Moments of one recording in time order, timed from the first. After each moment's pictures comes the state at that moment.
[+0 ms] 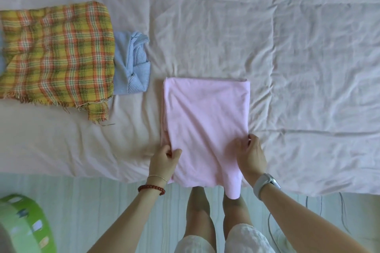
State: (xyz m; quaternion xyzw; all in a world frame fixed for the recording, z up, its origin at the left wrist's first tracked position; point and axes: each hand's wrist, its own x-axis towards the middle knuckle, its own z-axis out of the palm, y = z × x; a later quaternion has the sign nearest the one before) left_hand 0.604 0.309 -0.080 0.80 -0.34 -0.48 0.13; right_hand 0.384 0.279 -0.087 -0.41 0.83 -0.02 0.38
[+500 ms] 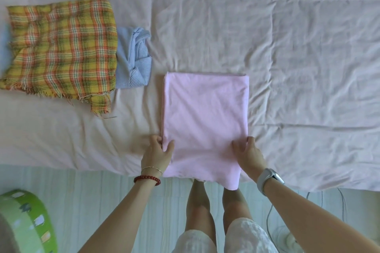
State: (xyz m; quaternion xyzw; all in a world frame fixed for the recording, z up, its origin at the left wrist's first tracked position) left_hand 0.616 0.316 -0.091 0.83 -0.34 -0.42 0.08; right_hand 0.373 0.289 -0.082 -0.42 0.78 0.08 0.46
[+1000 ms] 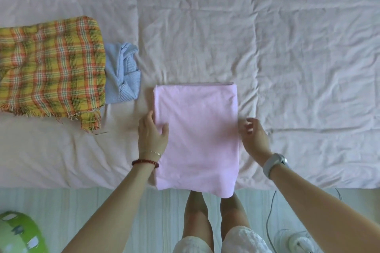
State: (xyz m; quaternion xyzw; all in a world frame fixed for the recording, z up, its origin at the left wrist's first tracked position) left_hand 0.607 0.240 -0.073 0.81 -0.45 -0.33 0.15; right_hand 0.347 0.233 -0.079 -0.46 0.79 -0.08 0.39
